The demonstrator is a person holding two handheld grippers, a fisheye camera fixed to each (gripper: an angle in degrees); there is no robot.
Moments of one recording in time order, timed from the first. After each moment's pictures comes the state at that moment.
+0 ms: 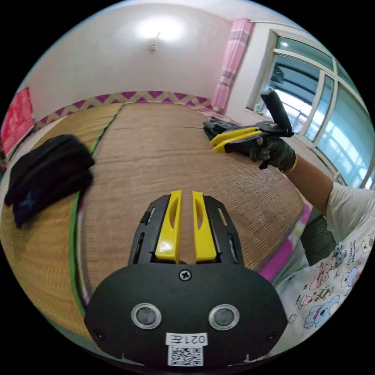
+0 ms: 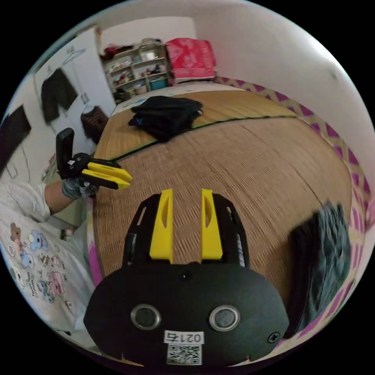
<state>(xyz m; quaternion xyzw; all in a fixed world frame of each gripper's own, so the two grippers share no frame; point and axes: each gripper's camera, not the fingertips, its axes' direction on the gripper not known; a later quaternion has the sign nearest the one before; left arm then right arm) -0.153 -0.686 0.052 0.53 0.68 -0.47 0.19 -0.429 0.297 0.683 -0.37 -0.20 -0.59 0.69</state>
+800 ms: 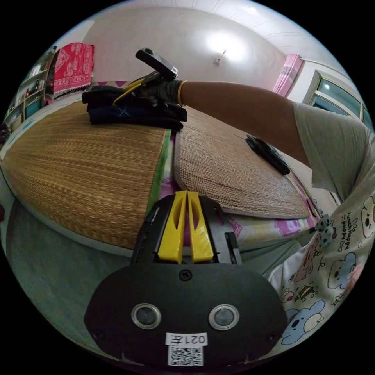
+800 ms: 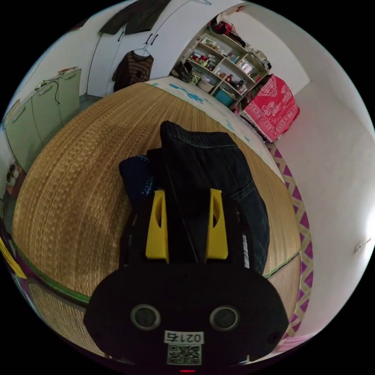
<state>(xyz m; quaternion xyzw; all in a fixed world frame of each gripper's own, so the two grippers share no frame) 0.133 -0.596 0.111 0.40 0.73 -0.55 0.12 -0.801 0.712 0.764 -0.19 -0.25 -0.82 0.48</state>
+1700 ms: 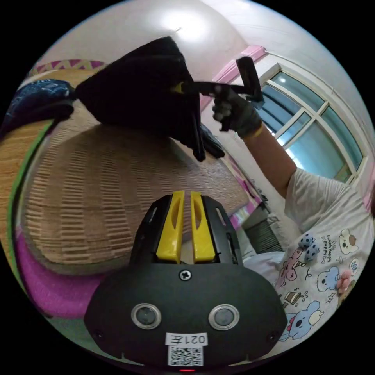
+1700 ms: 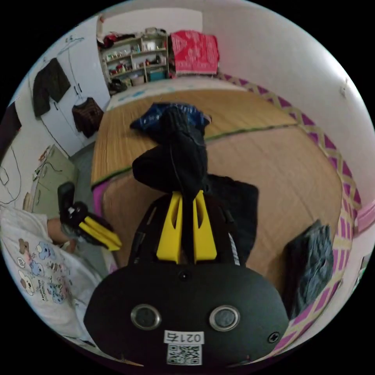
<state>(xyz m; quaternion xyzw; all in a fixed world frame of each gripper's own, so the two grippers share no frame) 0.045 -0.608 0.065 0.56 0.75 -0.35 -0.02 -0.552 0.388 0.601 -0.39 -0.14 -0.61 0.68</state>
